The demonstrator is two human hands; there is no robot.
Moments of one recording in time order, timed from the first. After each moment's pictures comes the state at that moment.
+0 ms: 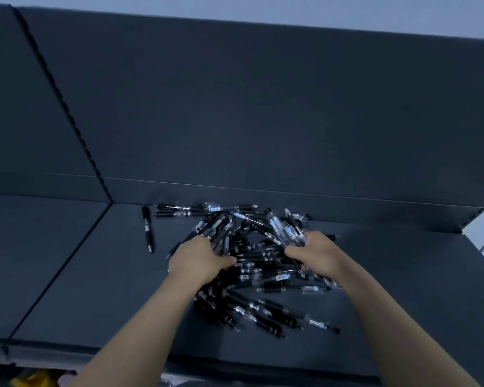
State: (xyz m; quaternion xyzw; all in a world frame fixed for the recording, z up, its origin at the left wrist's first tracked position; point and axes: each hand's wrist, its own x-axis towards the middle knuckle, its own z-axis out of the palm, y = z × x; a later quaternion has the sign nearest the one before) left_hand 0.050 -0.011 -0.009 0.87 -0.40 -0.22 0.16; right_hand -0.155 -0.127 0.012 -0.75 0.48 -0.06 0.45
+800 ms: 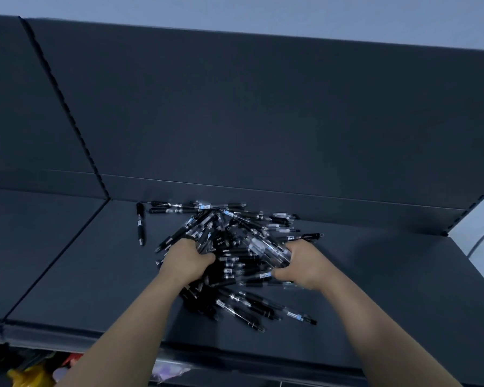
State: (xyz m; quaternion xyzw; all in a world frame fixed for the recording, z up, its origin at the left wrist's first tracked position) left_hand 0.037 -0.004 -0.020 0.85 -0.34 -0.28 0.28; right_hand -0.177 -0.114 0.004 -0.81 0.47 0.00 0.36
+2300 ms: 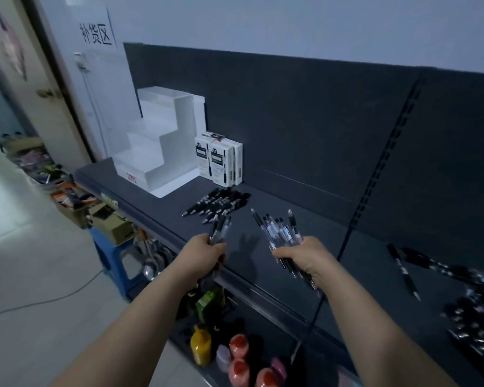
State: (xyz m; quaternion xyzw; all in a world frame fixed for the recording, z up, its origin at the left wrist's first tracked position) left_hand 0.385 0.347 0.029 0.83 -0.12 -0.26 0.49; right_hand 0.276 0.162 0.037 -0.74 0.38 -0.01 0.55
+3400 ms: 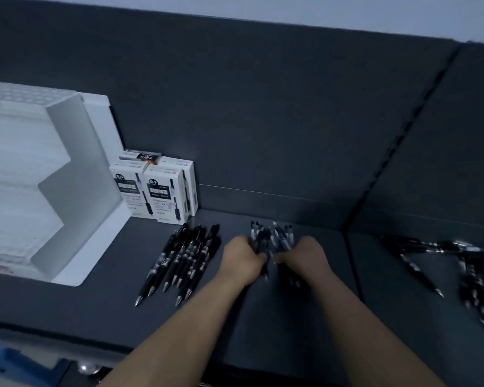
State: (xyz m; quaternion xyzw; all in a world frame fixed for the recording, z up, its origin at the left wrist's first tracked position) left_hand 0.521 0.180 -0.025 0.80 -0.37 -0.31 0.36; right_hand 0.409 0.095 -0.023 -0.66 0.61 -0.10 0.42
